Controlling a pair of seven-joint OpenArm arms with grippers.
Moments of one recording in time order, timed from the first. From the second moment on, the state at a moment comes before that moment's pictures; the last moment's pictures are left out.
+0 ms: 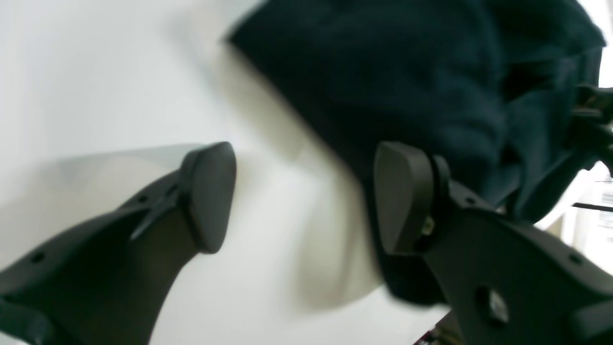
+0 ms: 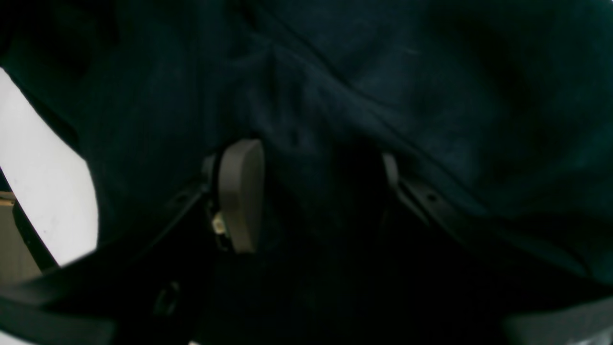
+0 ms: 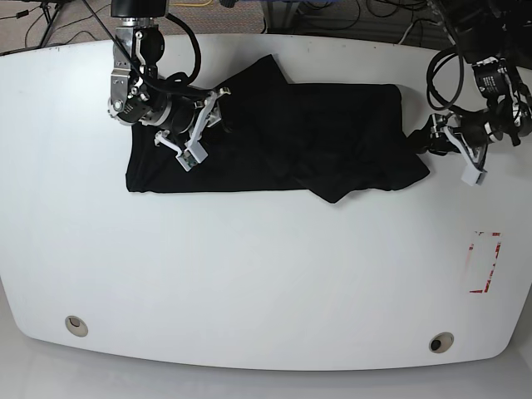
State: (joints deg) left arm -2.9 -16.8 -33.0 72.3 -52.1 -42.1 81.0; right arm -10.2 6.5 7.3 92.4 26.1 40.4 -55.7
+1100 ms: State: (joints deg) left arm -6.8 -14.8 -27.5 83.2 -49.2 -41.9 83.1; right arm -10.2 6.7 7.4 92.4 26.1 40.4 -55.7
